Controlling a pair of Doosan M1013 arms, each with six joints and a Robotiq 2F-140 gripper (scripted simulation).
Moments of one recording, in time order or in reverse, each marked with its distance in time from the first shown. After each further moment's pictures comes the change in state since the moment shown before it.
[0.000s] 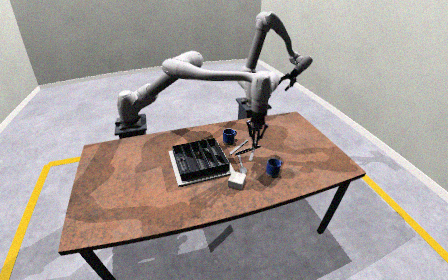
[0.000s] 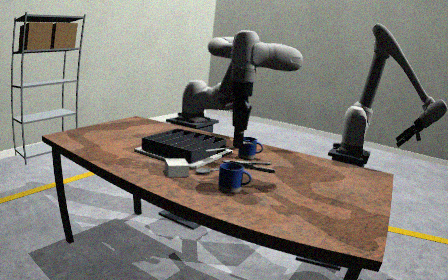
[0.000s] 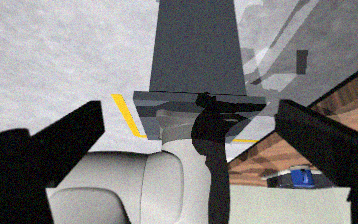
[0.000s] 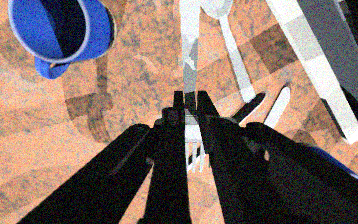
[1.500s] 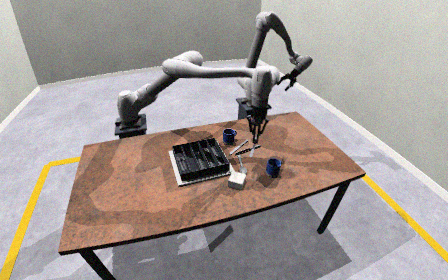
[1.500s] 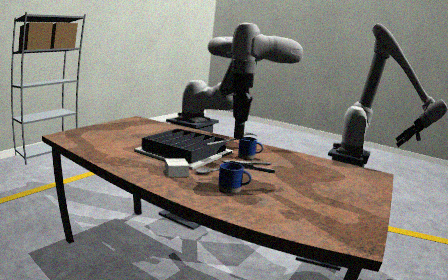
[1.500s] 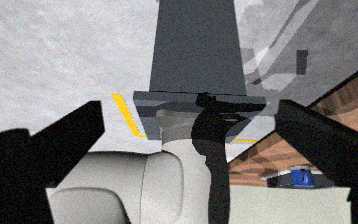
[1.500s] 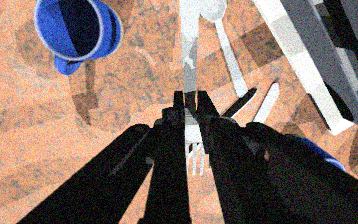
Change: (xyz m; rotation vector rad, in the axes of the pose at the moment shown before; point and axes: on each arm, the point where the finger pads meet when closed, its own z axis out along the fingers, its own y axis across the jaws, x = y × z) left arm 0.000 0.000 0.000 0.000 0.000 0.000; right arm 0.000 0.000 -0.033 0.000 0.000 0.000
